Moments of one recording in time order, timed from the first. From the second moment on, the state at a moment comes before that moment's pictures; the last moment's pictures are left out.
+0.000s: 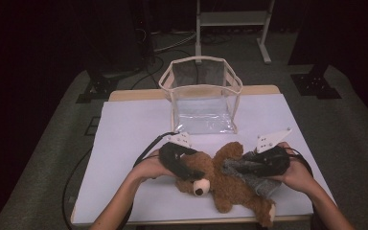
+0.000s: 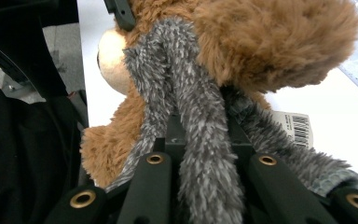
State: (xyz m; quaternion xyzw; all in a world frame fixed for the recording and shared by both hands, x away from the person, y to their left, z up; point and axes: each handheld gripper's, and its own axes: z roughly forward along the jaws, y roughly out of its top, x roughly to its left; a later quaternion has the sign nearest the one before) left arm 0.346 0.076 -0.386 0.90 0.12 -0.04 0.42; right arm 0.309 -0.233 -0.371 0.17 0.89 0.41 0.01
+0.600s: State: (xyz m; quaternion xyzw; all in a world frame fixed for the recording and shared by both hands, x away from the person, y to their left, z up) left arm 0.358 0.065 -0.345 0.90 0.08 0.06 0.42; right arm 0.346 -0.243 -0.357 0.20 0.86 0.47 0.01
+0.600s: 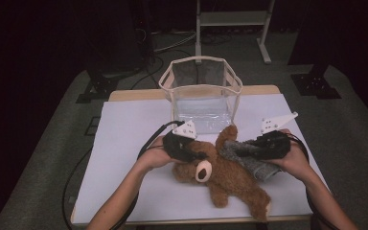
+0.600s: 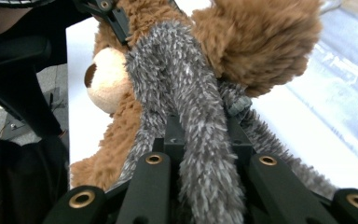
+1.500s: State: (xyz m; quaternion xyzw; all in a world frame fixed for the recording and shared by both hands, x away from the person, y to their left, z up) left arm 0.318 0.100 -0.373 0.91 0.05 0.08 0.41; right arm 0.316 -0.233 -0.323 0.16 0.85 0.49 0.05
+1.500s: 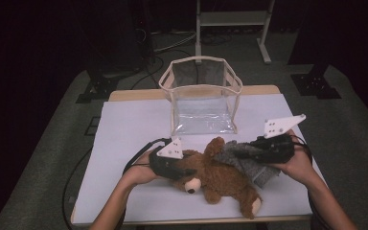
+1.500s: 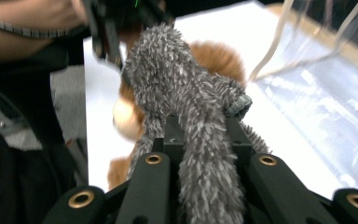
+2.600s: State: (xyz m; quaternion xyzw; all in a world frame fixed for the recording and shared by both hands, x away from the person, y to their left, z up) left arm 0.308 0.103 -0.376 0.90 0.04 0.08 0.43; right arm 0.307 -0.269 -0.365 0.21 0.89 0.41 0.02
